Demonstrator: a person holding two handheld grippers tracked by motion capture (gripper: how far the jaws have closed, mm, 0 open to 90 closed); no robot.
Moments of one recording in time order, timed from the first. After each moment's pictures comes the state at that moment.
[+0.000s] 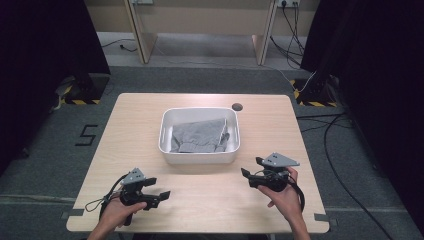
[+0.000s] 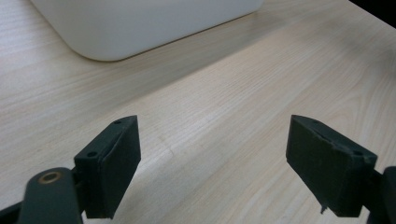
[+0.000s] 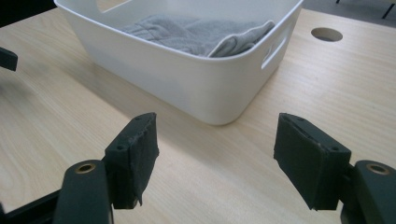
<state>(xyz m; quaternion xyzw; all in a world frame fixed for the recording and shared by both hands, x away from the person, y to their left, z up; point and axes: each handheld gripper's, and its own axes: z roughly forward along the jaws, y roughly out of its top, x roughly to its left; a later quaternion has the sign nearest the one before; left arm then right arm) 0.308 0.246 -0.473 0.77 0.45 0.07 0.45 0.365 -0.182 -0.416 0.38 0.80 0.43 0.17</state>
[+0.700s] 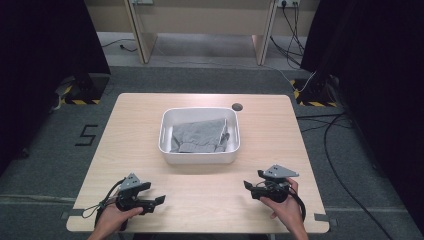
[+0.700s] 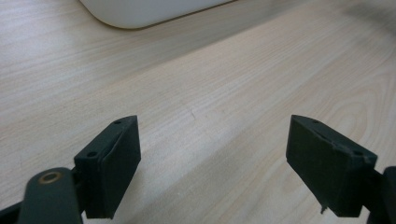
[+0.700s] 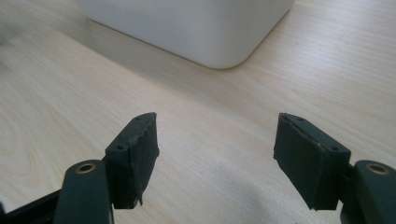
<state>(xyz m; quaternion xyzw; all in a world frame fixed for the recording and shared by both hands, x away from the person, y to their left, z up) 0.295 0.257 -0.486 0.77 0.46 0.08 0.43 0.349 -0.194 -0.452 0.40 0.81 0.40 0.14</state>
